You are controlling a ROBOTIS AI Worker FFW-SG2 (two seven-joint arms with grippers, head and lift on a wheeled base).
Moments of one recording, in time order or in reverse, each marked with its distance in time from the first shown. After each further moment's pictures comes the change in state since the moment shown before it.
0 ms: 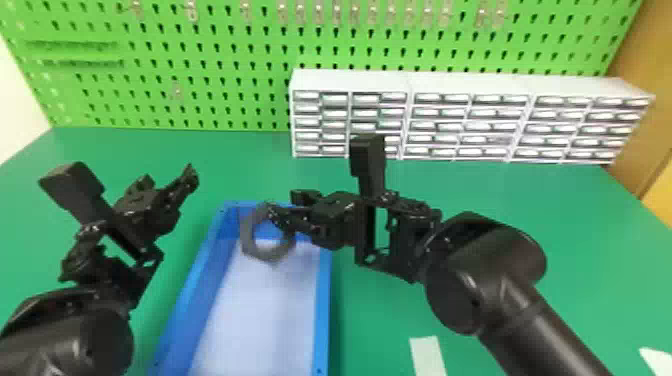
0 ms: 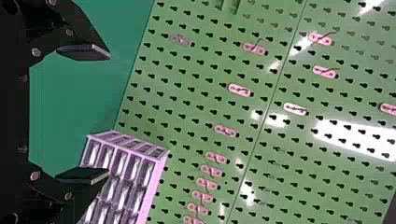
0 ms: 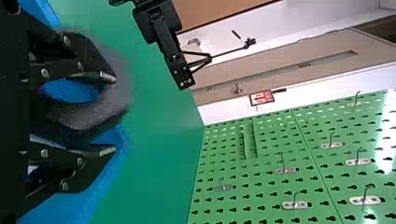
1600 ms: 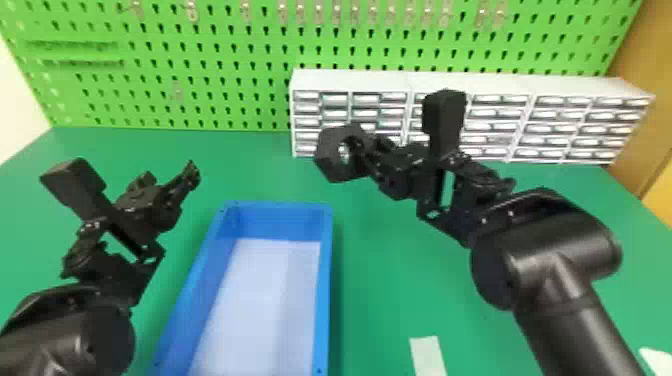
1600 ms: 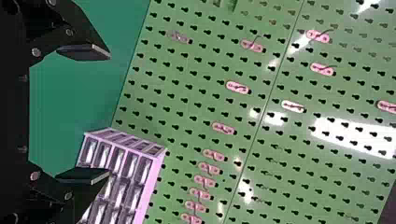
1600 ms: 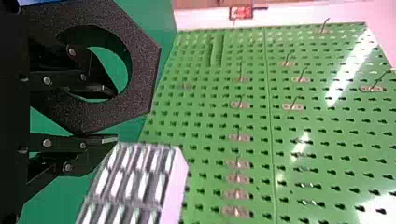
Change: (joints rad) left arm -0.008 0.000 -0.005 0.000 0.002 0.000 0.000; right arm 0.060 0.061 -0.271 -0.083 0.321 -0.019 -0.013
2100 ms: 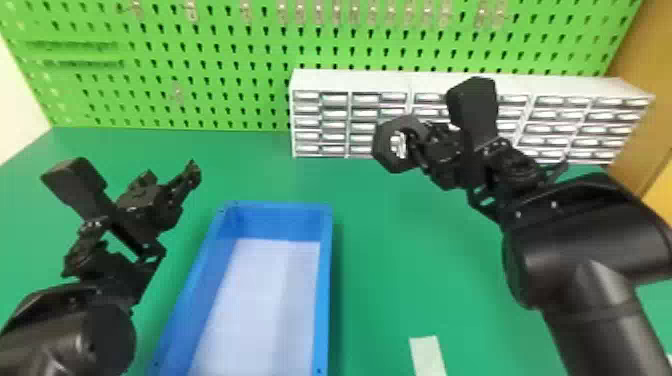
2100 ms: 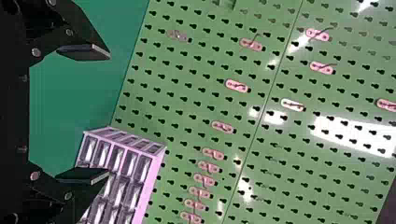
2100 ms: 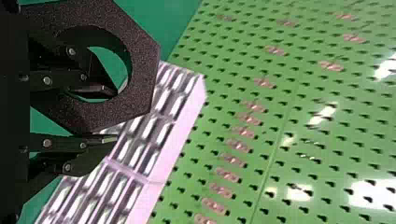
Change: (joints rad) left arm -0.003 0.000 -0.004 0.000 0.000 0.000 0.000; right arm 0.035 -0.014 -0.071 -0.131 0.390 0.097 -0.006
